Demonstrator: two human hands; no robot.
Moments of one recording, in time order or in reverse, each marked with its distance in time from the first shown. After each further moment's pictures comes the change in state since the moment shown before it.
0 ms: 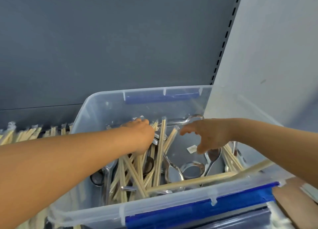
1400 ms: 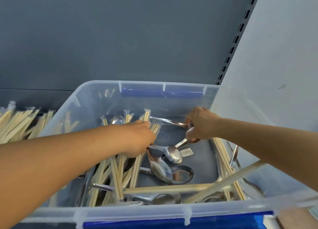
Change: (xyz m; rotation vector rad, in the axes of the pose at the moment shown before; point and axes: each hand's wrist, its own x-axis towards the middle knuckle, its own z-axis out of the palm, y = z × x) left_hand -0.003 0.018 -0.010 -0.135 -0.163 0.104; right_hand 0.065 0.047 0.007 -0.185 0.257 0.101
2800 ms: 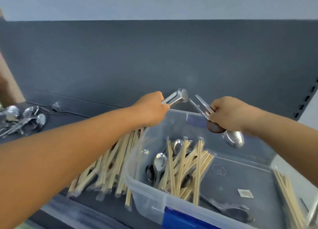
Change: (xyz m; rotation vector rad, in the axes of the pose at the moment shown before) left_hand -0.125 -0.074 -0.042 -0.763 0.747 -0.589; right_hand -0.042 -0.111 -0.139 0.439 0.157 -0.117
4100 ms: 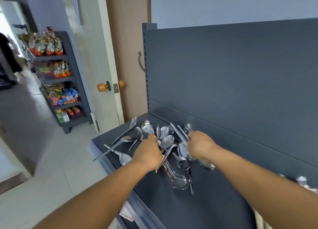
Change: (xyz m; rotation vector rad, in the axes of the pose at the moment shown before) left_hand -0.002 -0.496 -0.190 0.012 0.162 -0.612; right_hand 0.195 -0.514 0.294 -0.076 -0.303 -0.352
